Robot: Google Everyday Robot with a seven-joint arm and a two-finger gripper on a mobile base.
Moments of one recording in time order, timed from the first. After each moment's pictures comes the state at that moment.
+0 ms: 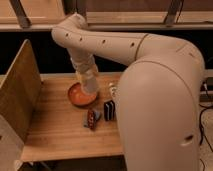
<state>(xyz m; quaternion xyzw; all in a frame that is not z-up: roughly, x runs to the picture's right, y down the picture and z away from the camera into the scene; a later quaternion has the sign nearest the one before) -0.068 -0.050 0.694 -0.24 0.19 0.37 0.88</state>
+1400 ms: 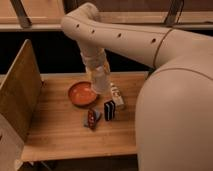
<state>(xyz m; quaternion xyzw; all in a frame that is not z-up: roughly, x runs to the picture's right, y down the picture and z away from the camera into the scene) -0.018 -0.049 0.651 -0.23 0.22 0.42 0.85</state>
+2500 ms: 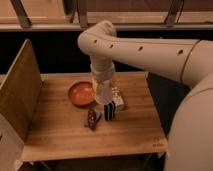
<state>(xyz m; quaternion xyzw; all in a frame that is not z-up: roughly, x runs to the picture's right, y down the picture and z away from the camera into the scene) -0.005 -0.008 0.663 -0.25 0.19 0.47 0.83</state>
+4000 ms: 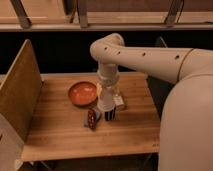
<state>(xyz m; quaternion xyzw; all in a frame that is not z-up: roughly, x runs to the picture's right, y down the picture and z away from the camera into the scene) 0.021 0.028 0.712 -0.28 0.19 0.51 0.79</state>
